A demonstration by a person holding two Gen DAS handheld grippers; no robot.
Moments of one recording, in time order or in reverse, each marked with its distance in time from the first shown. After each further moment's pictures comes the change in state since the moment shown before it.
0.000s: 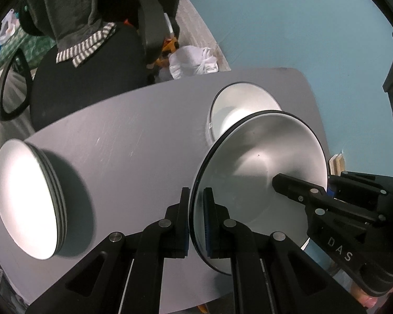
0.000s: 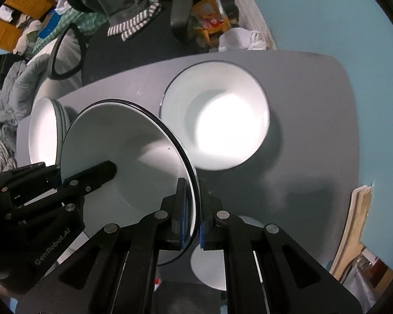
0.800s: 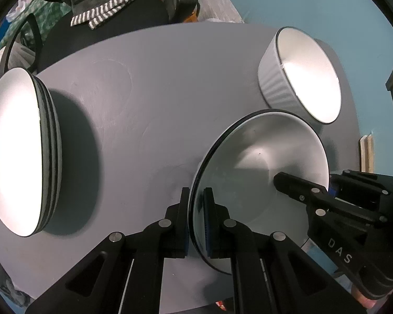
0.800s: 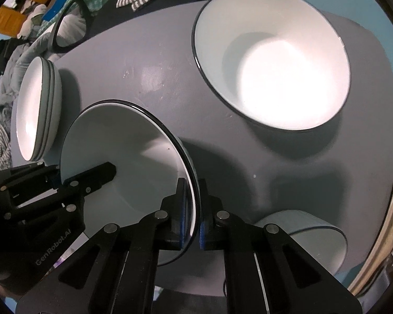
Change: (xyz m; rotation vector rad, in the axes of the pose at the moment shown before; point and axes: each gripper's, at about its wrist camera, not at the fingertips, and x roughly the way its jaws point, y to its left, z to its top) left arm 0.041 0.042 -0.054 -0.072 0.079 0.038; right arm 0.064 0.028 -0.015 -0.042 0.076 0.040
